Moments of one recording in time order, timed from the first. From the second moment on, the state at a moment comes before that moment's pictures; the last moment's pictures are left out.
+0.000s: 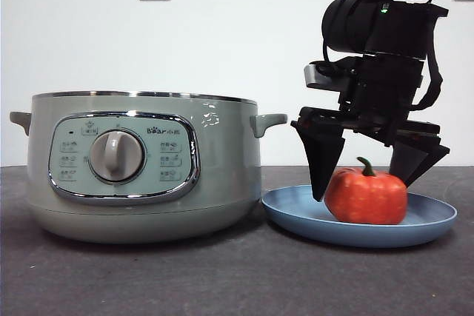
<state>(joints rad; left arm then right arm) -0.48 0.91 1.36 -0.91 -0.12 0.09 0.44 1.74 1.16 -0.66 -0.04 0.05</state>
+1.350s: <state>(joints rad) -0.48 1.33 1.26 -0.57 0.00 0.07 0.44 1.15 1.16 -0.70 -0.05 0.08</state>
